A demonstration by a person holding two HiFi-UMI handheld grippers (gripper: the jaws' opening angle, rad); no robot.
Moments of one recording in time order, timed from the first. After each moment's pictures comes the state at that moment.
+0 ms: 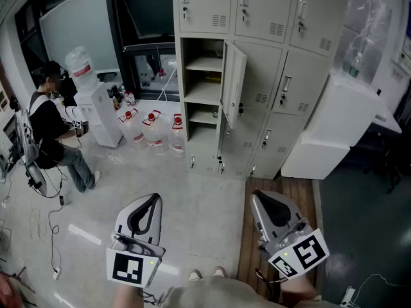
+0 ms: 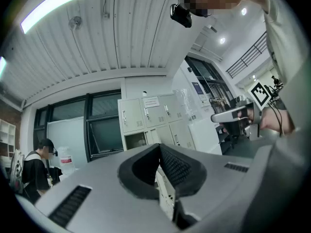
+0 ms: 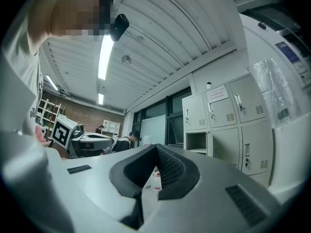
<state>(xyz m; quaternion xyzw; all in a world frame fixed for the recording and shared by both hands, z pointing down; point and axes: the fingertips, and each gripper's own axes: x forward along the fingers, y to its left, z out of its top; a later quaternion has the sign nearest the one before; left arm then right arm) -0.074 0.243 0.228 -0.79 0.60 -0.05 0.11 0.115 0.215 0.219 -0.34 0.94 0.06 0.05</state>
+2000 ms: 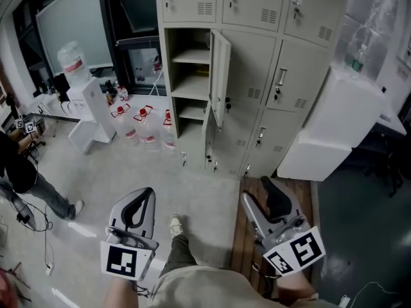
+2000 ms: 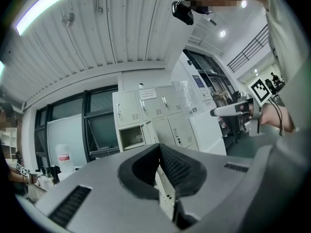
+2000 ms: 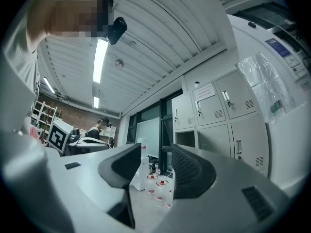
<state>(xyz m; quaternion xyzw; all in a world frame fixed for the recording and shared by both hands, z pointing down) -0.014 0.166 0.275 -0.78 0.61 -0.07 0.11 0.188 0.133 0.258 -0.36 0.93 0.05 0.08</state>
